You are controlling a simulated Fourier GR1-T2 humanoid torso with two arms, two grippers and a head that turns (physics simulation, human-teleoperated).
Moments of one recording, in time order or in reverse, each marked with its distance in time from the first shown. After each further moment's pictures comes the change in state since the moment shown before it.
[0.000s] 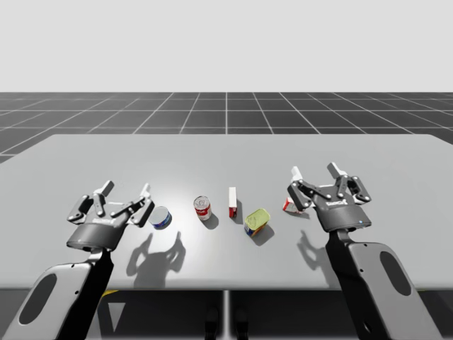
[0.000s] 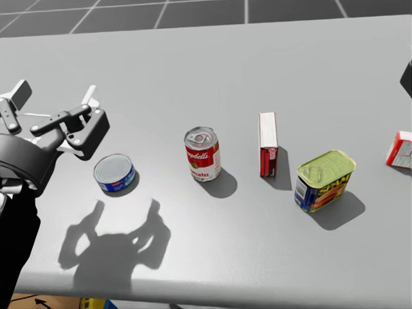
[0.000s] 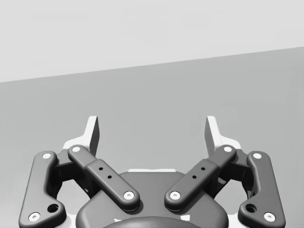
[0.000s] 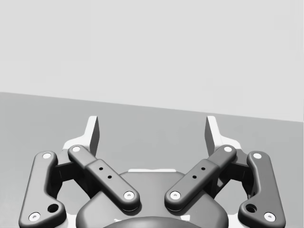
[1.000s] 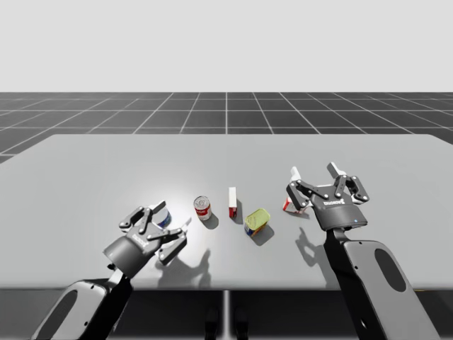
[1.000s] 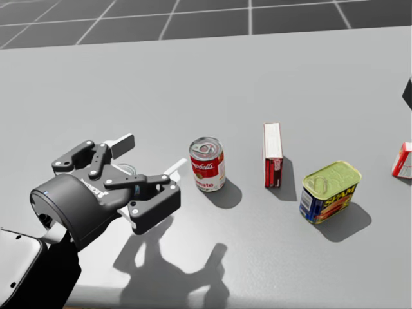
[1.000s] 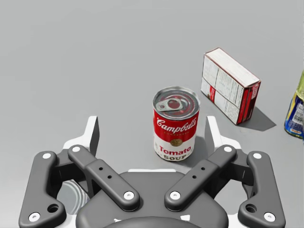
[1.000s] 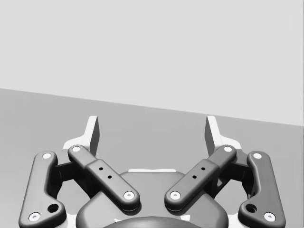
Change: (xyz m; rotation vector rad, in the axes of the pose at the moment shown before) left arm -0.006 -0.054 0.025 -0.509 0.224 0.072; right arm -0.005 0.001 -0.003 -0.017 -0.001 0.041
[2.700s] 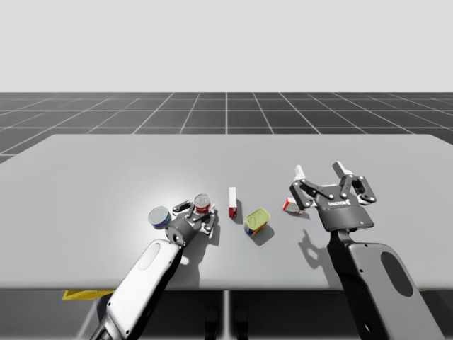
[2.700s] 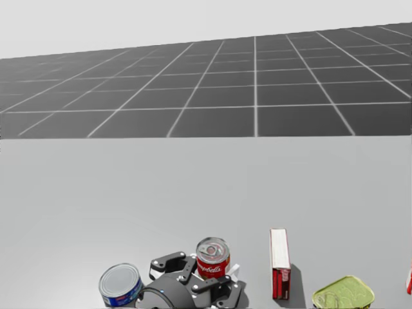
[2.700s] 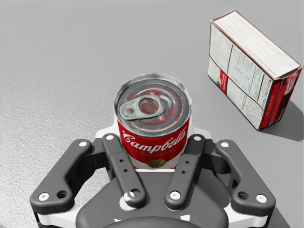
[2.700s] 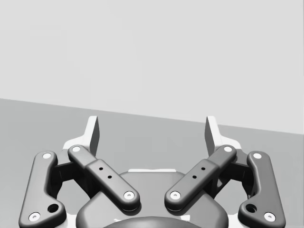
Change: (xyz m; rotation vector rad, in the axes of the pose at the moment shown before) left arm -0.050 -0.027 -0.107 0.051 0.134 -0.050; right arm 0.006 -0.003 0.004 -0.022 -0.029 0.008
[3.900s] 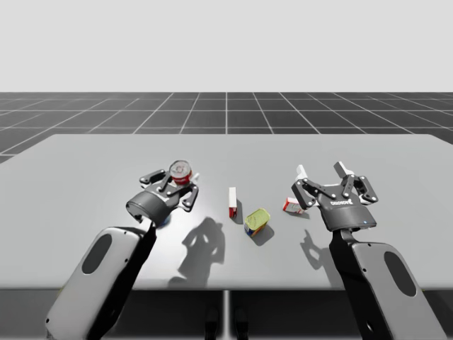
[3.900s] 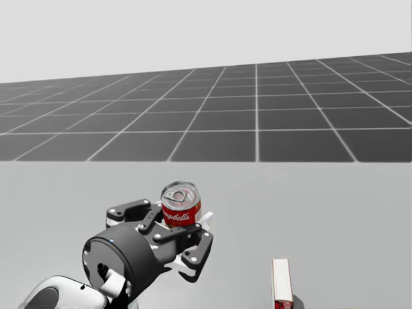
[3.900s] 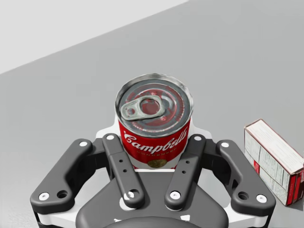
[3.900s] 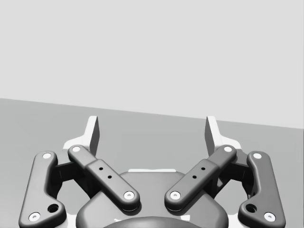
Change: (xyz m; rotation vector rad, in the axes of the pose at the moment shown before) left arm 0.111 0.034 0.055 0.087 -0.160 -0.095; right arm 0.000 -0.005 -0.001 -0.001 0.012 -0.020
